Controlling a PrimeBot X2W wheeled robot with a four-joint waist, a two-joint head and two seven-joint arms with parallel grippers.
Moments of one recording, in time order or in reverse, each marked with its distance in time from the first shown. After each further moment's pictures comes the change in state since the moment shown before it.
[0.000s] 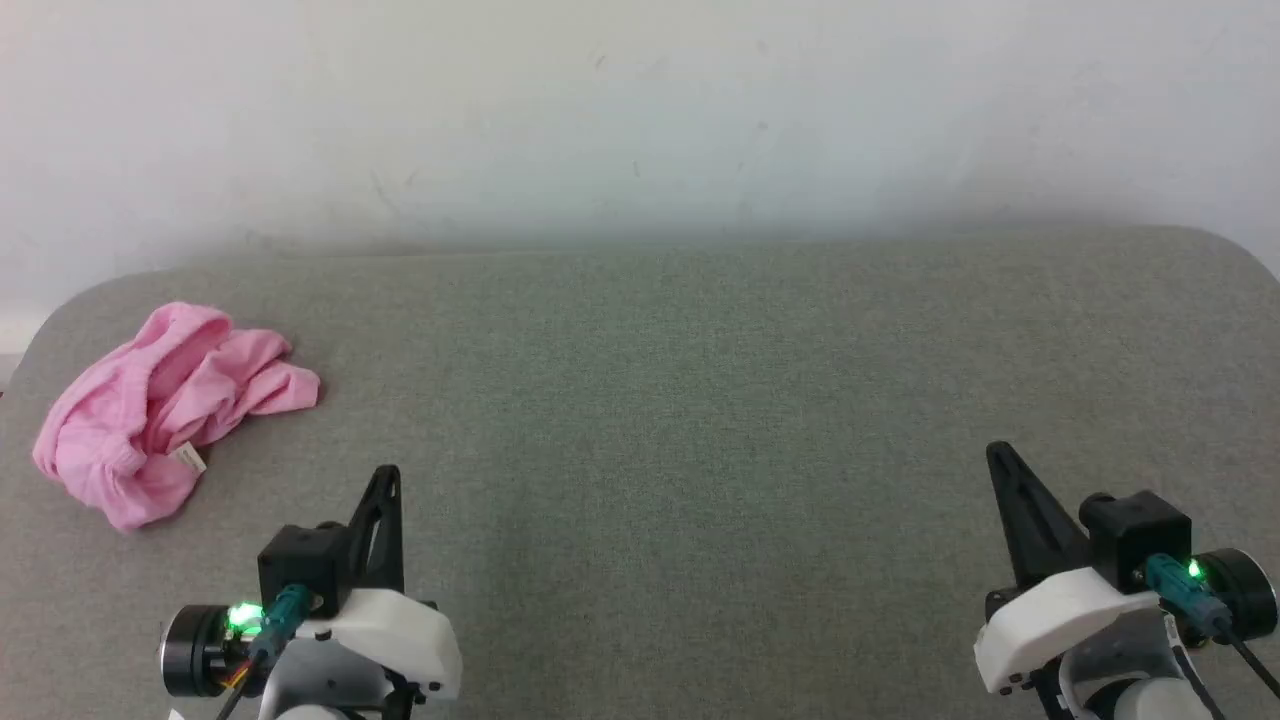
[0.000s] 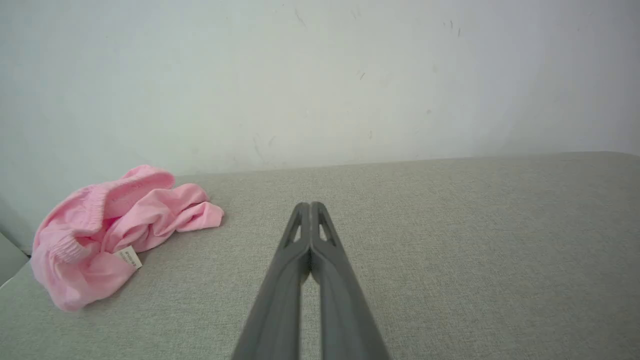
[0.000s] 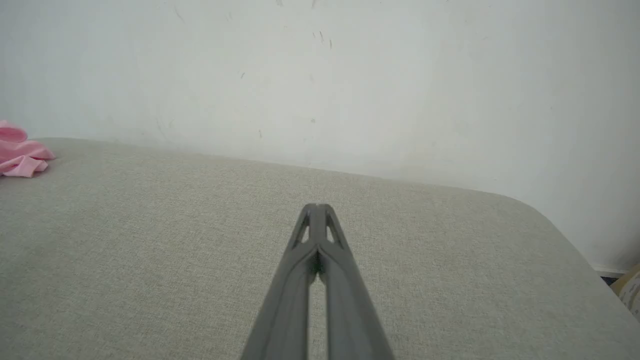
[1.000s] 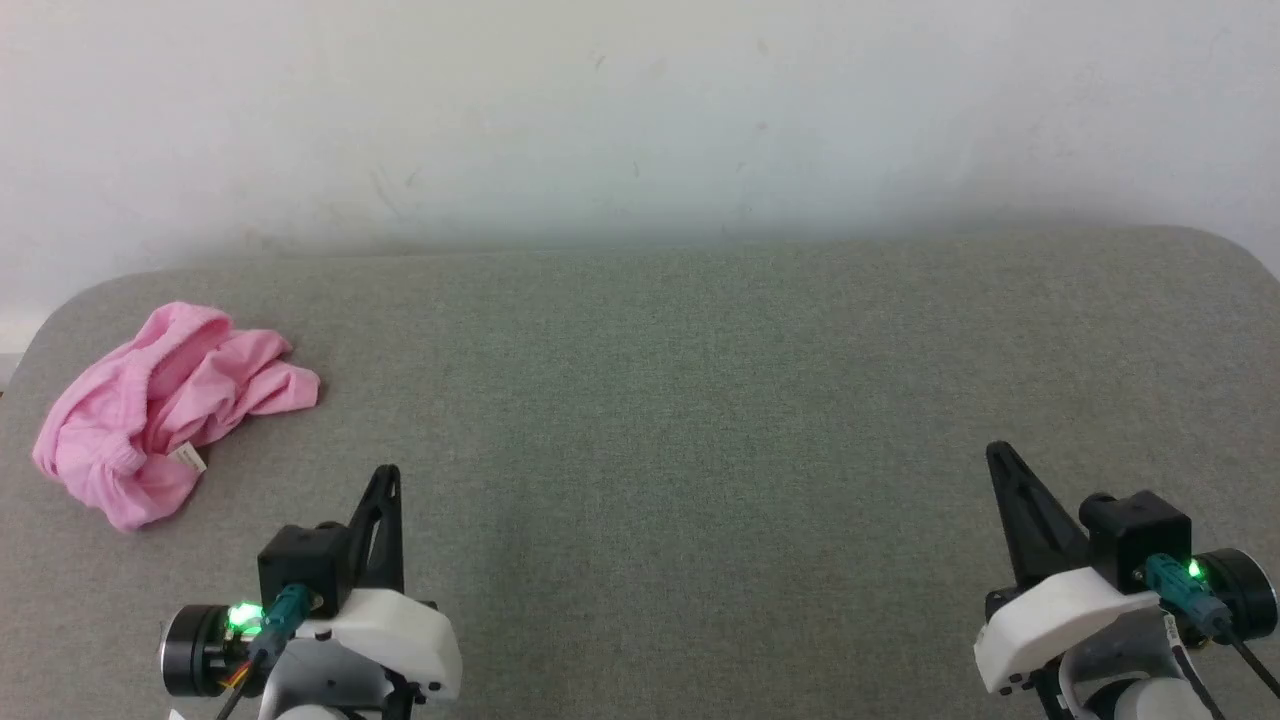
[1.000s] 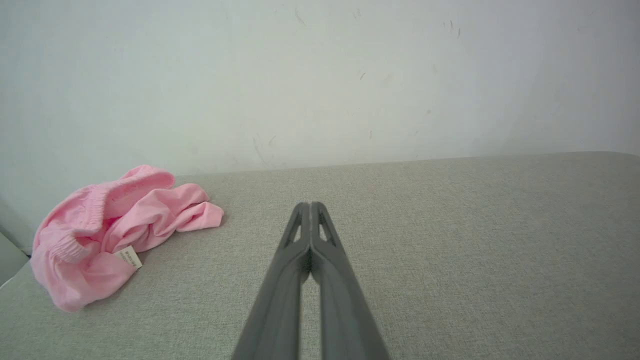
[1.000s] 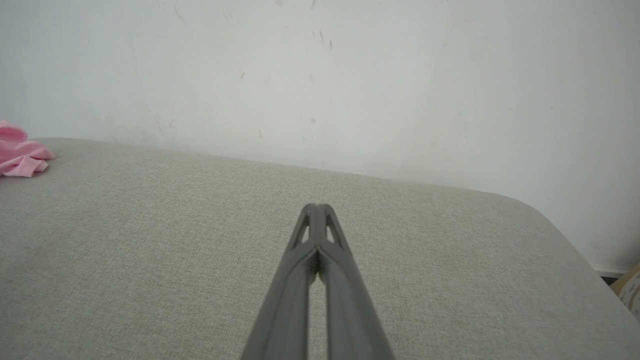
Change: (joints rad) left arm 0.000 0.000 0.000 0.000 0.000 0.000 0.000; right arm 0.000 0.000 0.000 0.000 0.000 0.000 0.000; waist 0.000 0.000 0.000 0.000
